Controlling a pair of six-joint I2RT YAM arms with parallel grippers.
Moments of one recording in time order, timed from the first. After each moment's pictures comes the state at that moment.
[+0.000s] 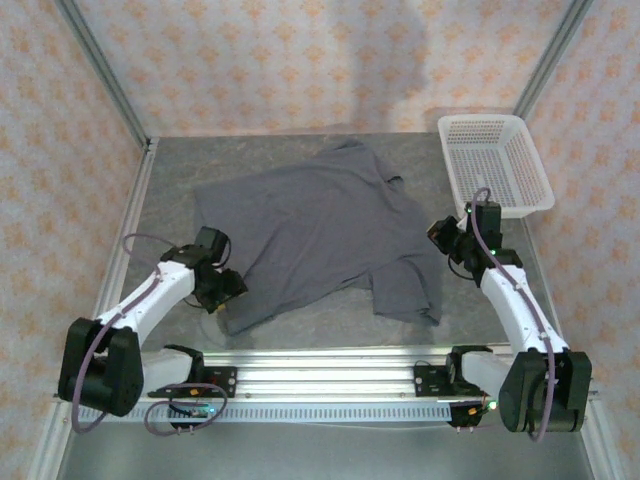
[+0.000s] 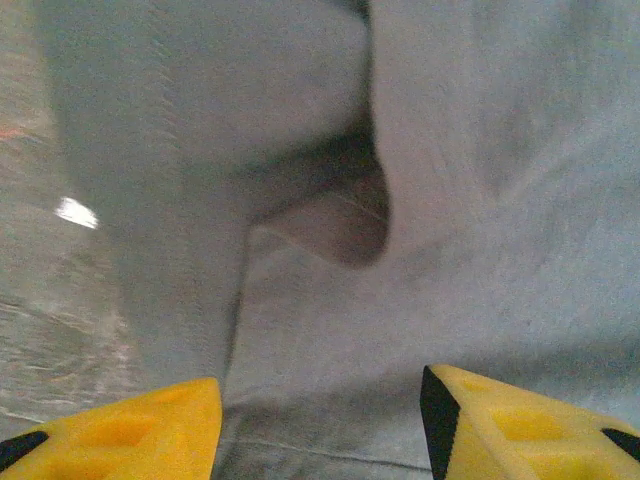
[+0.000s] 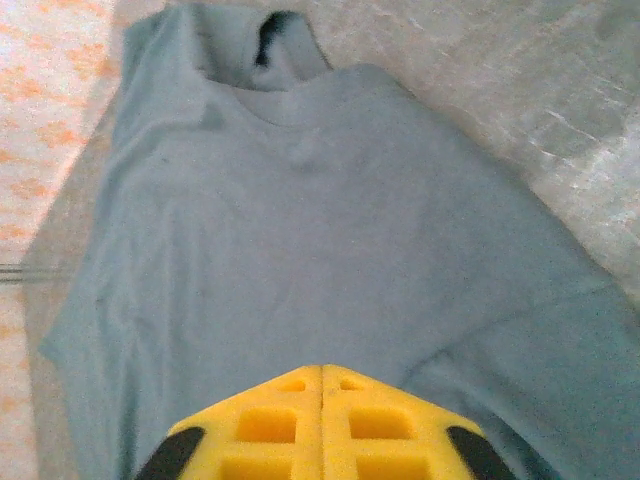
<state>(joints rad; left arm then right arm) -0.20 1.22 0.67 -0.86 0.13 -0.78 -0.02 1.08 0.72 -0.41 -0.28 0.74</state>
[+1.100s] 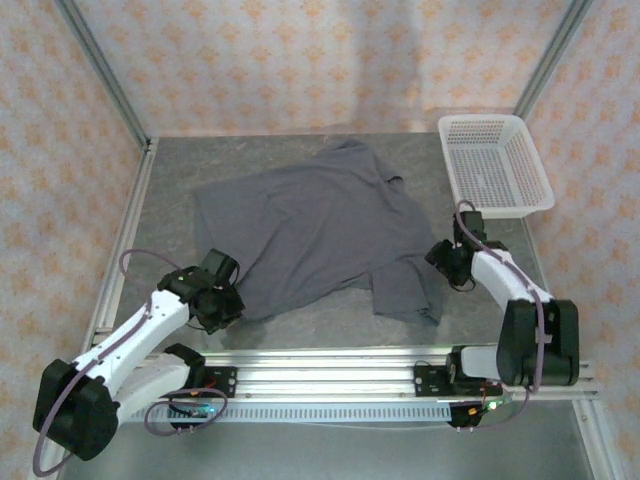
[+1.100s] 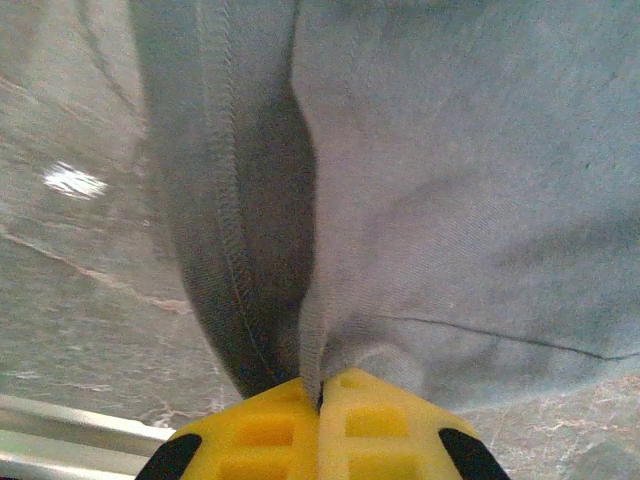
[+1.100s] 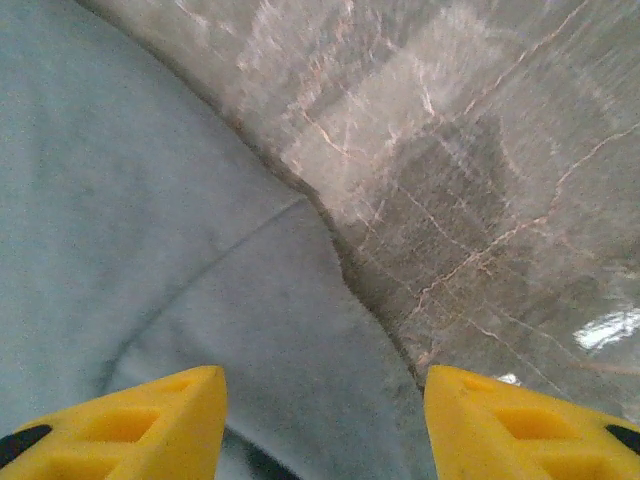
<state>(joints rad) -0.37 0.95 0.57 -0.99 0.08 -1.01 -0.02 1.34 0.69 -0.55 -0.08 0.69</state>
